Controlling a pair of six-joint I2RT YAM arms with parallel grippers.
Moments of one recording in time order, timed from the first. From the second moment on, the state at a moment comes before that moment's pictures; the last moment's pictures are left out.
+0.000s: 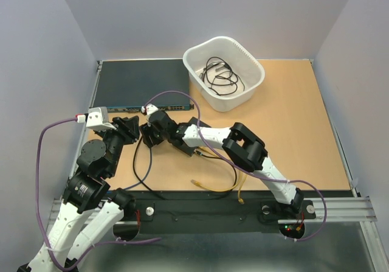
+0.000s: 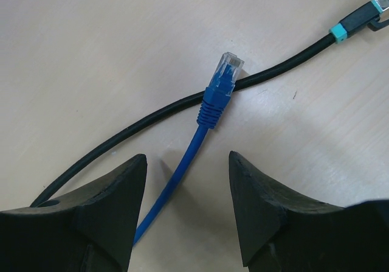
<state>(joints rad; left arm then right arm) -0.51 0.41 0.76 -0.38 -0.40 -0.41 1.04 2.38 1.82 -0.01 0.03 0.34</state>
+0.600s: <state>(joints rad) -0.51 0.41 0.76 -0.39 -0.40 -0.41 1.07 2.38 1.82 -0.01 0.03 0.33</state>
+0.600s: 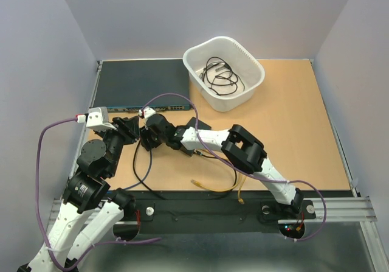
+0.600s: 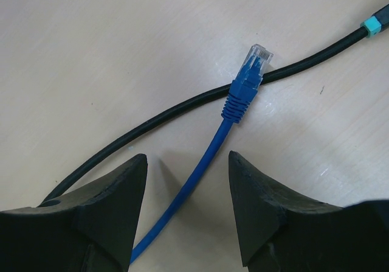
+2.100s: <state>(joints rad) -0.51 0.41 0.76 -0.40 -0.40 -0.41 1.11 2.25 1.70 -0.08 0.41 0.27</state>
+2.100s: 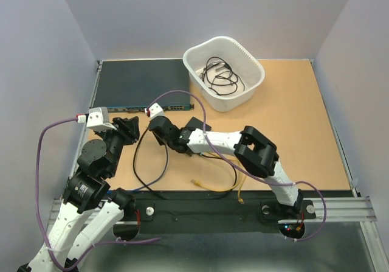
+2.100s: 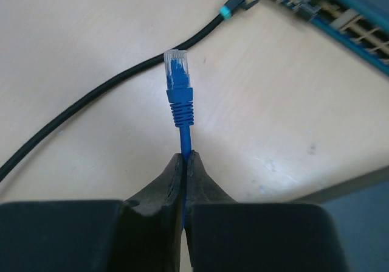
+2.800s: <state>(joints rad) -0.51 0.41 0.76 -0.40 -0.40 -0.41 1.11 1.75 1.41 -0.06 0.63 0.18</state>
